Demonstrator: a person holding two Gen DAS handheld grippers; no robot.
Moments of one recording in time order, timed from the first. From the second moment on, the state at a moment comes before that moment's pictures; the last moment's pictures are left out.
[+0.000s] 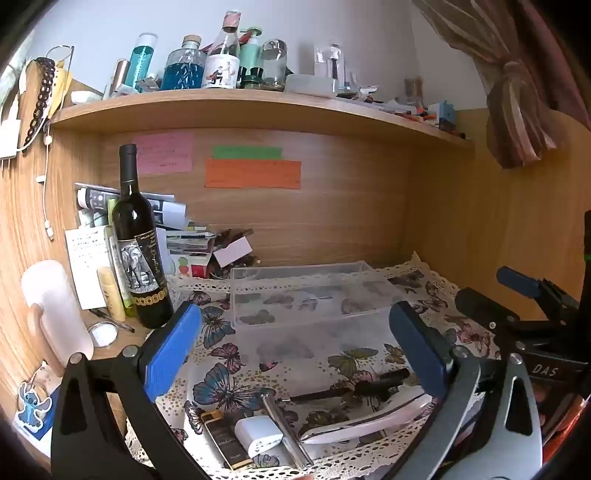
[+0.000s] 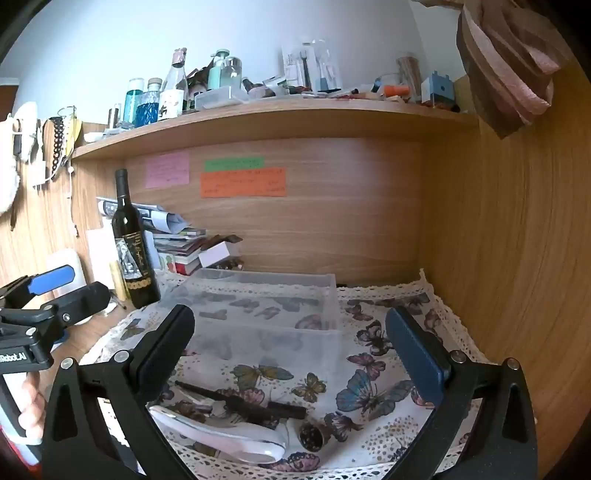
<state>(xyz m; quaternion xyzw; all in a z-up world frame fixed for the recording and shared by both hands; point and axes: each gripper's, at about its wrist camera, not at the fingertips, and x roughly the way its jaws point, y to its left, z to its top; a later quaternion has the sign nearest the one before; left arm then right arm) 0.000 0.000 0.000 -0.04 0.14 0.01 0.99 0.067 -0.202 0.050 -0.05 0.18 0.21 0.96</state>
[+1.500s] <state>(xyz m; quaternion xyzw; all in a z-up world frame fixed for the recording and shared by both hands) -0.008 -0.006 0.005 -0.02 0.14 0.01 0.99 0.057 -0.197 0.053 -0.06 0.17 0.23 0.96</state>
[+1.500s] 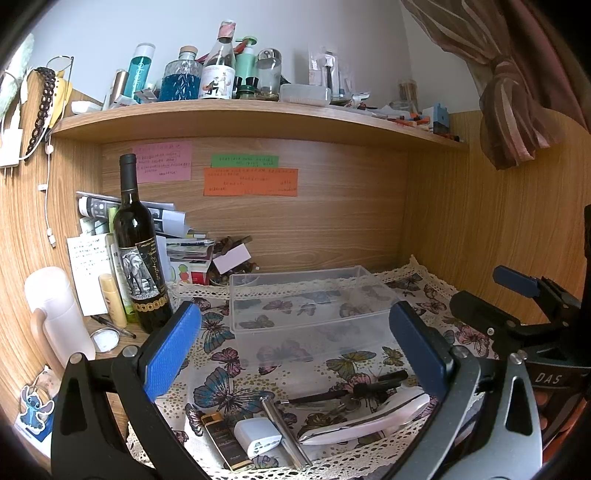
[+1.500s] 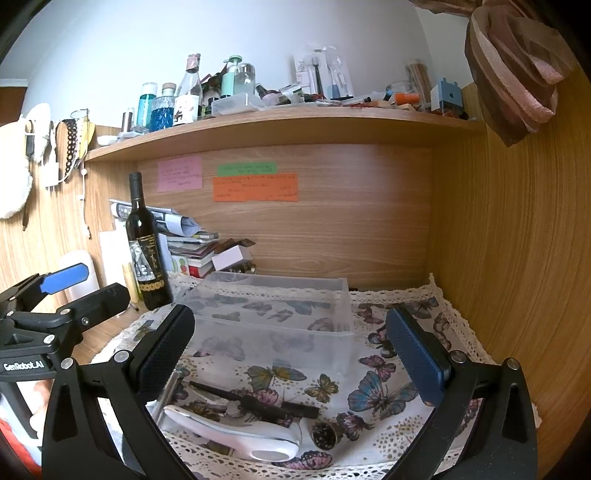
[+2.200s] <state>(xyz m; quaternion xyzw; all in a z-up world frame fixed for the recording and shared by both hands) -0.008 -0.007 0.005 -0.03 0.13 0.00 0.99 0.055 -0.194 0.056 -0.06 0.16 0.23 0.96</state>
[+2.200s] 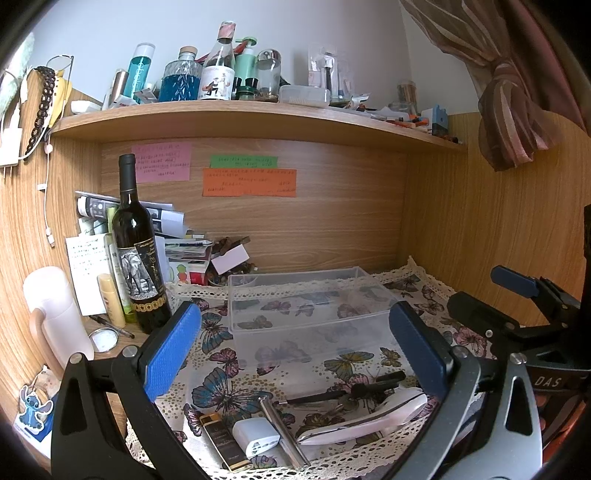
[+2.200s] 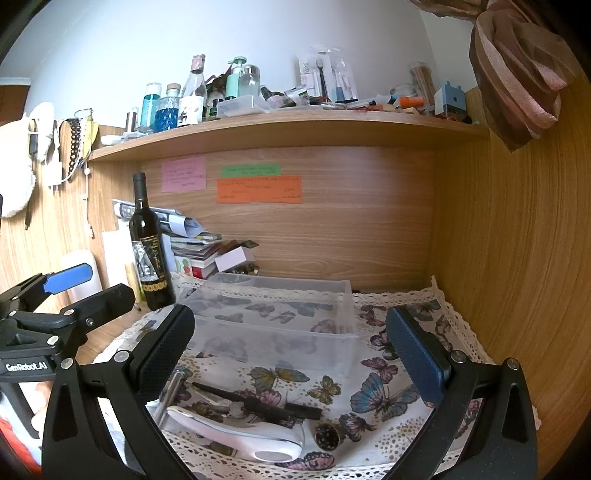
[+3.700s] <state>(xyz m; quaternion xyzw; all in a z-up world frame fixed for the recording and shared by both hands) 0.018 0.081 -0.090 -0.07 0.32 0.07 0.94 0.089 -0.235 -0.009 -0.04 0.30 0.18 0.94</state>
